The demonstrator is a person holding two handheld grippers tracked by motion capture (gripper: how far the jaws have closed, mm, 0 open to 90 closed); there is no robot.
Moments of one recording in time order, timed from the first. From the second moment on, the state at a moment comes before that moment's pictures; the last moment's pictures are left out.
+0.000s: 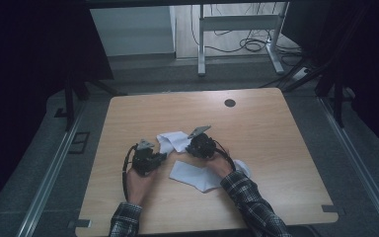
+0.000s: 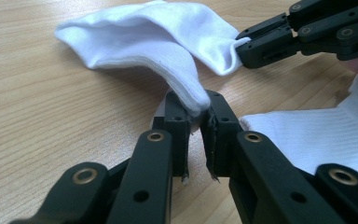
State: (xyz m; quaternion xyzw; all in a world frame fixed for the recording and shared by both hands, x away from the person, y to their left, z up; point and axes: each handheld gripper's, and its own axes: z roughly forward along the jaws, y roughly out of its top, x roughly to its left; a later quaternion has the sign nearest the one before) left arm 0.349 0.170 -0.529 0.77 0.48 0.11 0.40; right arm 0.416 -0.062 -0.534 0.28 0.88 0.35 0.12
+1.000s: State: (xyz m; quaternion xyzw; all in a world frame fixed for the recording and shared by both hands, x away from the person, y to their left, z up) left arm 0.373 0.194 -0.520 0.76 0.54 0.14 0.34; right arm 0.427 -0.143 -0.490 0.40 0.82 0.37 0.17
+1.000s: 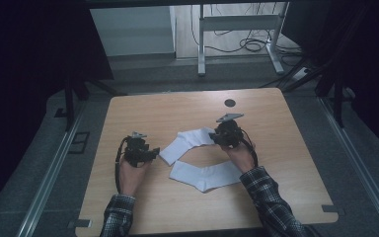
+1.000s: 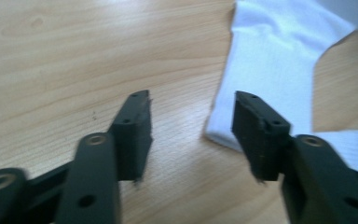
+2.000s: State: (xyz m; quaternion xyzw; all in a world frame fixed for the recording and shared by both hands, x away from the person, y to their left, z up) left arm 0.341 0.170 -0.529 0.82 0.42 0.13 0.38; right arm 0.442 -0.164 -0.522 0.41 0.83 0.35 0.15
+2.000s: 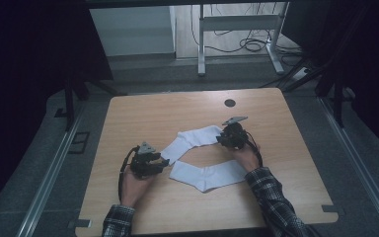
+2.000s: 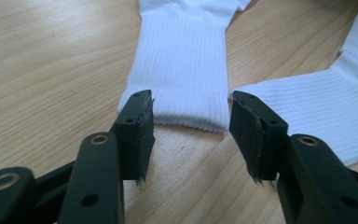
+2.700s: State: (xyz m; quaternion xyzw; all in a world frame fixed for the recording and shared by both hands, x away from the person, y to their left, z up) left arm 0.351 0.149 -0.536 0.84 0.39 0.13 0.34; right arm 0.438 -0.164 -0.531 0.40 0.84 0.33 0.16
